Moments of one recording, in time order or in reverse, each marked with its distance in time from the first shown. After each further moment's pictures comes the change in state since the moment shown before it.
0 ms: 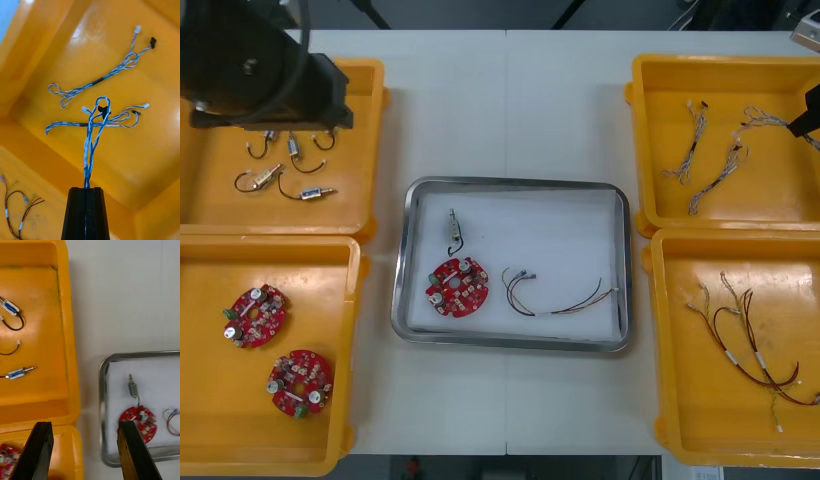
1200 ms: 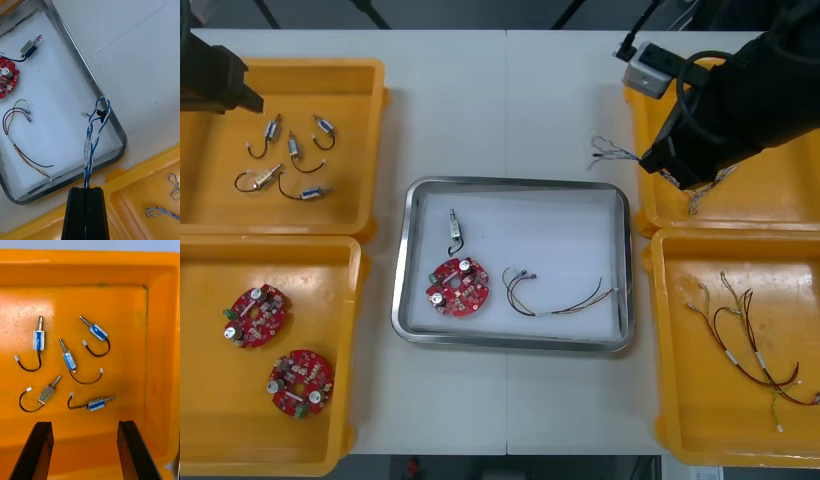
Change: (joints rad) right arm 0.199 0.143 0.113 -0.818 -0.090 -0.017 -0.340; left arm 0.001 0.170 0.058 0.596 0.091 -0.356 -0.432
